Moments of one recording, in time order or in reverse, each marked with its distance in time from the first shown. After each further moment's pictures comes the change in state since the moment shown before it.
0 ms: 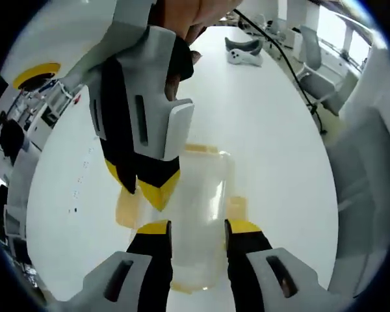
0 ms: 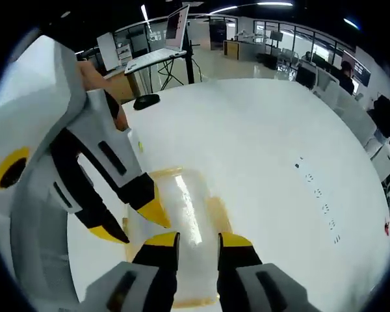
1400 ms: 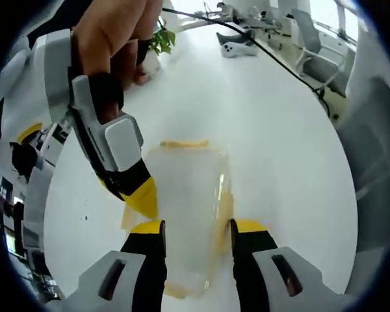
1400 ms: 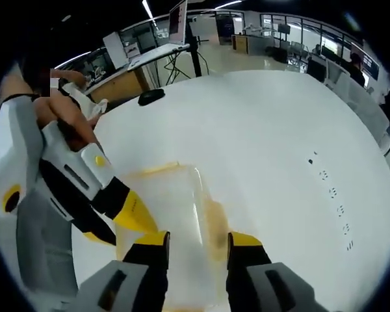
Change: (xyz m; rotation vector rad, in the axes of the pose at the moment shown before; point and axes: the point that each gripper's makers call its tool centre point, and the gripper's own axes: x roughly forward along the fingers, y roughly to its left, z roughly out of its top) left arm 0.011 -0.012 -0.006 0.105 -0.023 0.125; right arm 0.019 -0.006 -0.003 0.002 0.034 0.116
